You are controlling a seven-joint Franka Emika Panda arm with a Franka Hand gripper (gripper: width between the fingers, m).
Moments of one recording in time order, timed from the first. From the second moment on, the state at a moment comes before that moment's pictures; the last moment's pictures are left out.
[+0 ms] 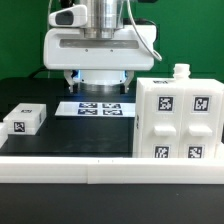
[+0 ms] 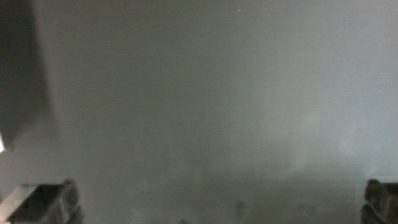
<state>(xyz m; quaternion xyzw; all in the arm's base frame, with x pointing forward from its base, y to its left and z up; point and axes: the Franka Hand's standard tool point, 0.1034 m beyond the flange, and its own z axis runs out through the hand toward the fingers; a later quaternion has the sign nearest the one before) 0.456 -0.040 0.077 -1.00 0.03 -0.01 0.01</state>
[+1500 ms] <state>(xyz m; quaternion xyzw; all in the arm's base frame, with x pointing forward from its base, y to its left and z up) 0.415 -0.182 0.039 -1.00 -0.02 0.01 -0.02</state>
